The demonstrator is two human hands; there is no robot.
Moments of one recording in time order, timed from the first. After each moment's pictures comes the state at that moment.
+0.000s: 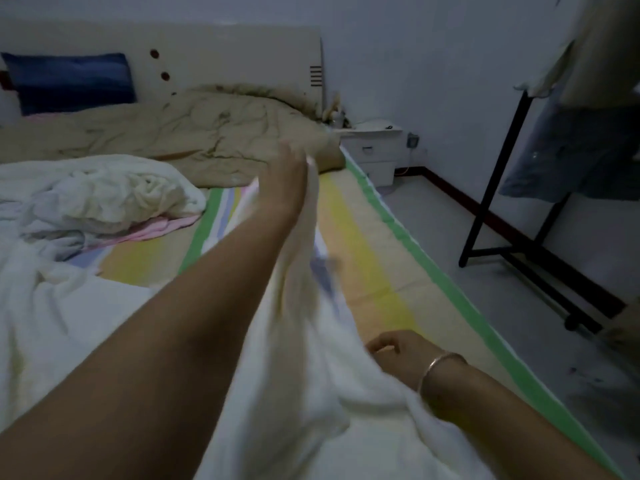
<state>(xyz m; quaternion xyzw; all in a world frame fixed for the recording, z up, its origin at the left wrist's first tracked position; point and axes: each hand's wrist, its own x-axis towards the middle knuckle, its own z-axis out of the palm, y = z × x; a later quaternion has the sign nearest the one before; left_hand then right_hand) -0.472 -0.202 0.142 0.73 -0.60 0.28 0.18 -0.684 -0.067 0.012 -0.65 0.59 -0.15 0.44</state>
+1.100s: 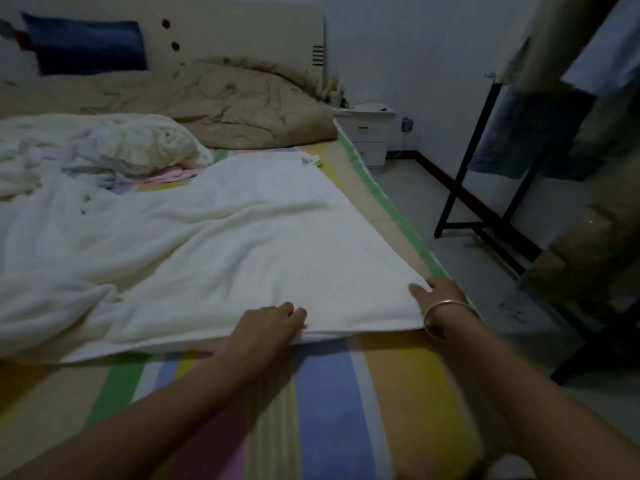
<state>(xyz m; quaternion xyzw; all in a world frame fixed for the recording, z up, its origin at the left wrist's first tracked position) -0.517 0.128 -0.017 0.55 -0.82 0.16 0.04 -0.792 0.034 0.003 -0.58 0.74 -0.22 0.25</state>
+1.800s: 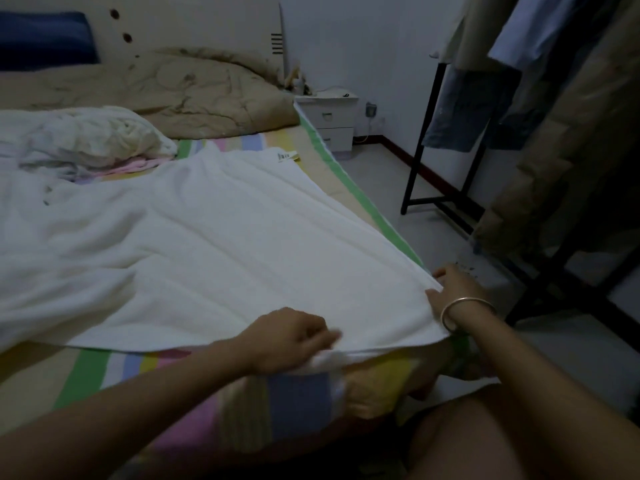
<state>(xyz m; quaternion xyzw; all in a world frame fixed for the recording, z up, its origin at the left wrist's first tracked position) -0.599 0.203 0.006 0.50 -0.84 -0.21 0.08 -0.895 0.123 -0.009 -0.60 0.78 -0.14 0.14</state>
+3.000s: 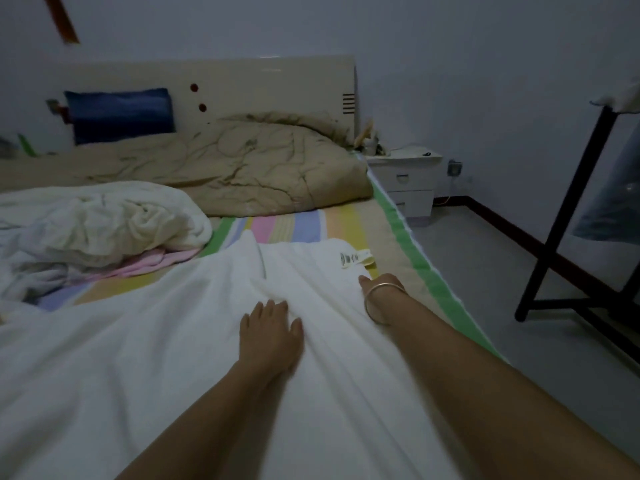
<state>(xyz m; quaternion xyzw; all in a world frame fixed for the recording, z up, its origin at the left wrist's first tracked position) -0.445 -0.242 -0.059 0.81 -0.57 -0.02 0.13 -0.614 -0.362 -0.007 -0.57 0.72 -0.20 0.35</state>
